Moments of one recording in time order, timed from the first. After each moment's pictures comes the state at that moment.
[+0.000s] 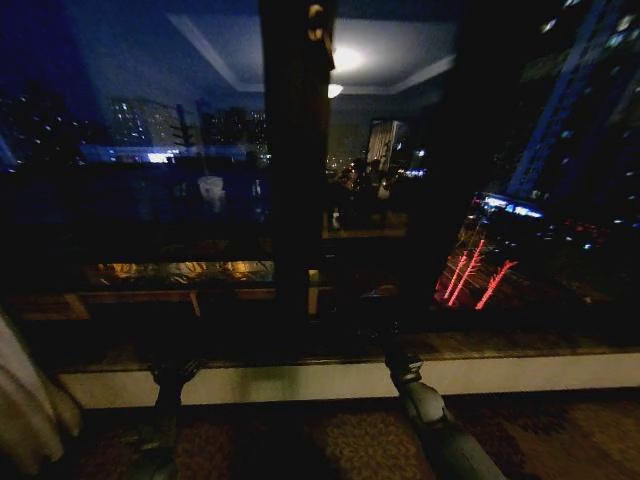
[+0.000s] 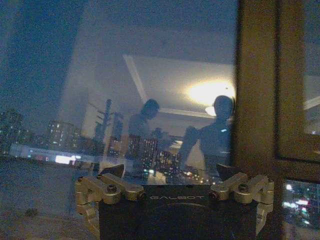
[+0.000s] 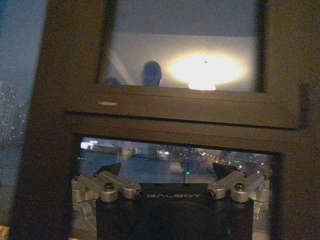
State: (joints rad) left arm 1.51 -1.31 -0.69 -1.87 -0.44 -0.37 0.02; right arm -1.09 1.18 0.32 1.61 0.28 0.24 0.03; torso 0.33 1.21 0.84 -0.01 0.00
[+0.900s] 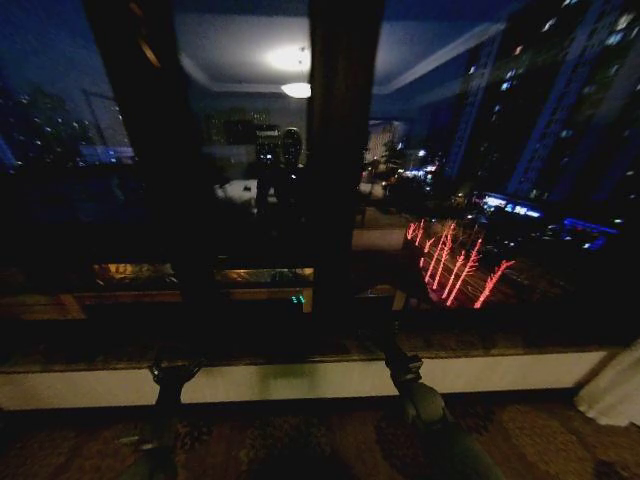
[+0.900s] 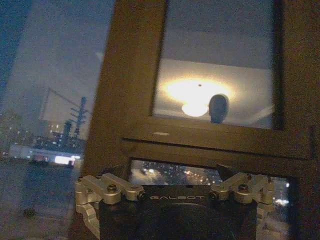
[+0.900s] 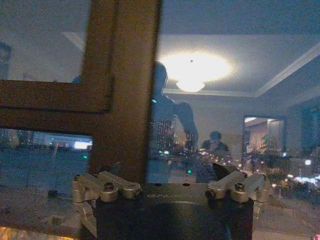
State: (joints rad) left arm 1.51 -1.31 -0.69 -1.87 -0.44 -0.37 0.02; right arm -1.09 1.18 0.32 1.61 0.28 0.24 0.03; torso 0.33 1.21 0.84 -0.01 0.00
